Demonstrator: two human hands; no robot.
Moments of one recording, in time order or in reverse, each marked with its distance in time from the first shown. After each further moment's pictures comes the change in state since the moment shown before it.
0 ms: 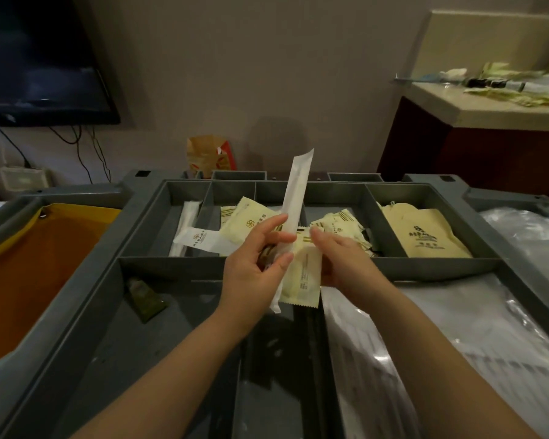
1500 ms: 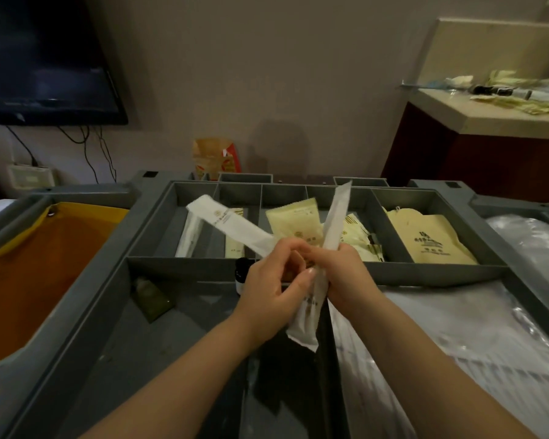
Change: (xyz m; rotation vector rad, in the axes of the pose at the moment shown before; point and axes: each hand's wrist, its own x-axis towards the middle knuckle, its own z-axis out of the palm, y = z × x) left_hand -0.005 0.001 0.004 -0.001 -0.181 0.143; right_hand 0.001 0.003 0.020 0.250 0.128 -0.009
